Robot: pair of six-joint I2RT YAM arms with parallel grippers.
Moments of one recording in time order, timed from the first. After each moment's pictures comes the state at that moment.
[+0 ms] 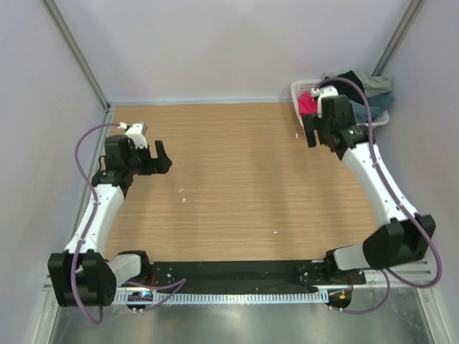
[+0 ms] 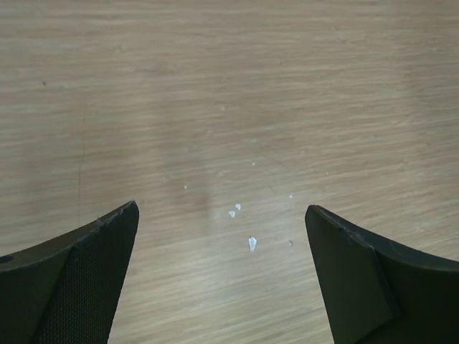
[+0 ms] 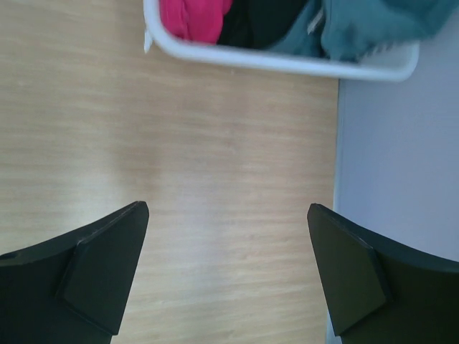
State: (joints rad) left arm 0.02 1.11 0.84 -0.35 0.30 -0.10; right arm 0.20 1.34 1.33 -0.71 0.36 -0.15
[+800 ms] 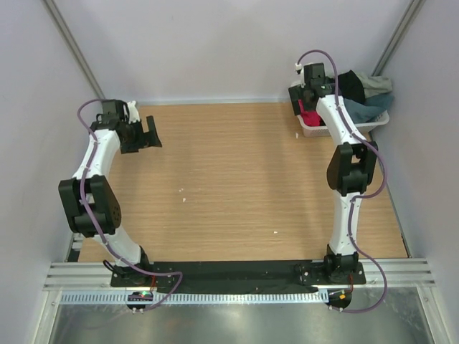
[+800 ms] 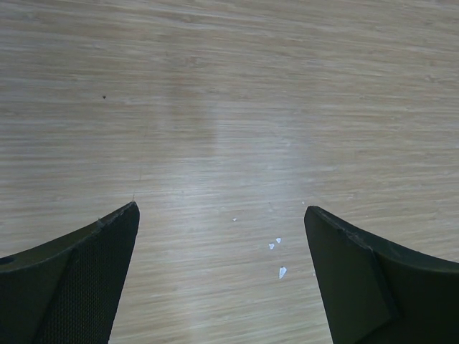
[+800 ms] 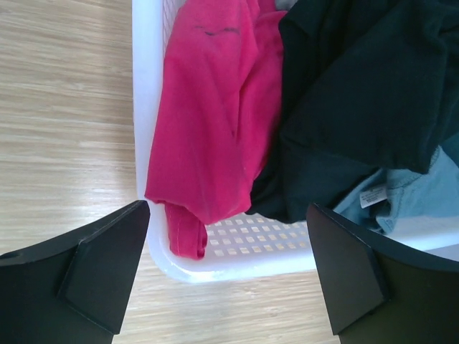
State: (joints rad) left arm 0.12 1.70 1.43 -0.69 0.28 -0.09; right arm 0.13 2.20 2.14 -0.71 0.28 -0.22
